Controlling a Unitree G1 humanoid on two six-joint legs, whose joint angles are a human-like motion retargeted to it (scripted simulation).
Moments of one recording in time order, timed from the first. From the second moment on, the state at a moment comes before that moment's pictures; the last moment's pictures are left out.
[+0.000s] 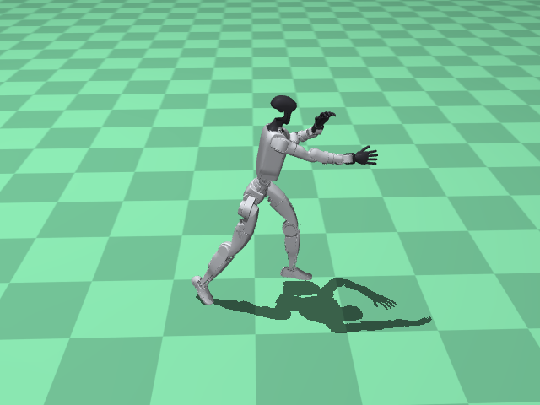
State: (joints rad) left arm -0.98 0.58 -0.37 -0.08 0.30 -0.43 0.40; right arm -1.38 -0.35 0.06 1.36 -0.08 -0.20 -0.17; waist 0.32 -0.24 -0.27; left_leg -1.15 0.07 0.18 0.59 0.13 -0.03; right_leg -0.12 -0.21 -0.33 0.16 0.21 0.26
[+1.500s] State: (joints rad) left arm 0.62 0.02 0.18 0.19 -0.78 0.18 -0.66; right arm -1.66 -0.81 0.37 1.30 -0.75 -0.01 -0.27; waist 0.17 -0.41 -0.24; left_leg -1.39 0.17 0.25 0.84 -0.09 0.11; right_leg -0.21 -0.15 -0.31 0.13 -0.38 0.22
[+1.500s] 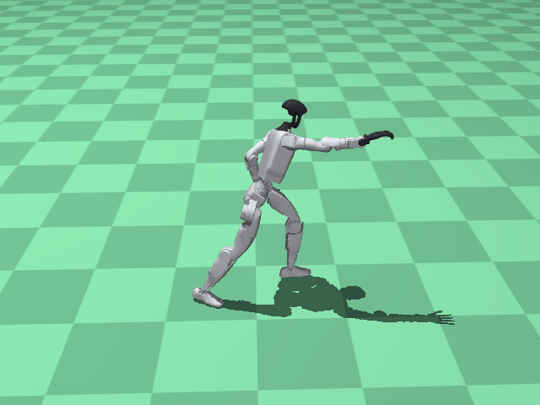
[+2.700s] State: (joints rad) left arm 0.15 0.31 0.09 1.70 0.80 0.07 -0.21; right arm -0.12 -0.19 0.02 1.30 -0.81 0.17 0.24; waist 0.01 -0.04 -0.28; left_leg -1.20 0.27 0.43 1.13 0.27 -0.01; right_leg -0.54 0.10 0.13 0.36 -0.07 -0.26
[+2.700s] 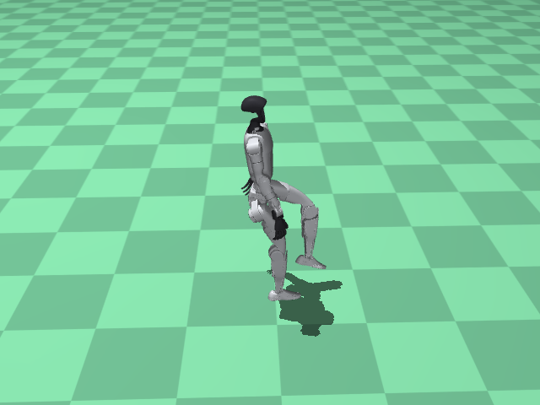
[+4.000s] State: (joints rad) left arm -0.39 -0.20 -0.43 0.83 -0.60 0.00 -0.95; right arm -0.32 0.14 0.54 0.99 1.02 -0.13 0.83; waist -0.07 0.06 -0.23; left_leg -1.47 0.34 0.13 1.13 -0.34 -0.13; right_leg -1.51 -0.38 -0.03 1.14 -0.49 0.21
